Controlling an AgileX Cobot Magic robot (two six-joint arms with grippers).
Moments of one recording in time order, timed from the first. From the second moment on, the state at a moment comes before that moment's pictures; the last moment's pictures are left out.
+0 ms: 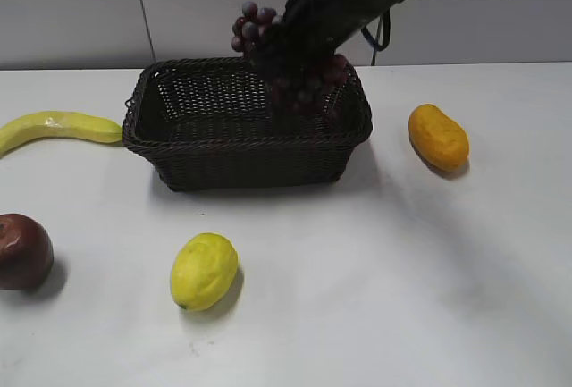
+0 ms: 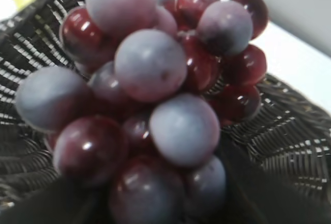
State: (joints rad) left arm 0.00 0.00 -0.49 0.00 1.08 0.00; right arm 0.54 2.11 -1.72 0.38 0.50 -0.40
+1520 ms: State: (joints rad) left arm 0.00 0.00 -0.49 0.00 1.08 0.00; right arm 0.54 1.60 -1.79 0.00 1.21 -0.02
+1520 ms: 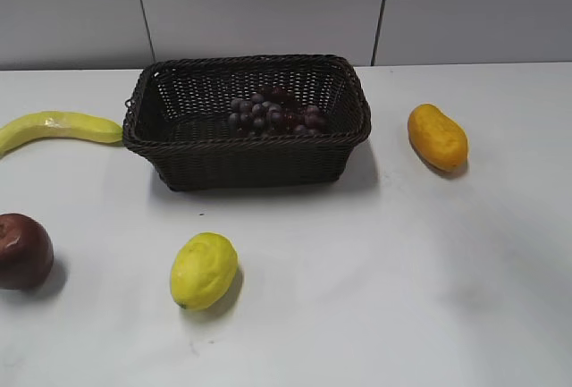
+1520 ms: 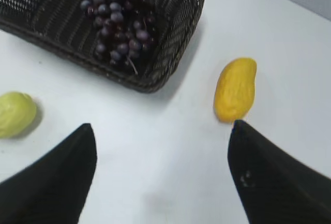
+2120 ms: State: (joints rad) left arm 0.00 0.00 -0.49 0.00 1.08 0.00; right arm 0.53 1.05 -0.89 -0.01 1.07 0.11
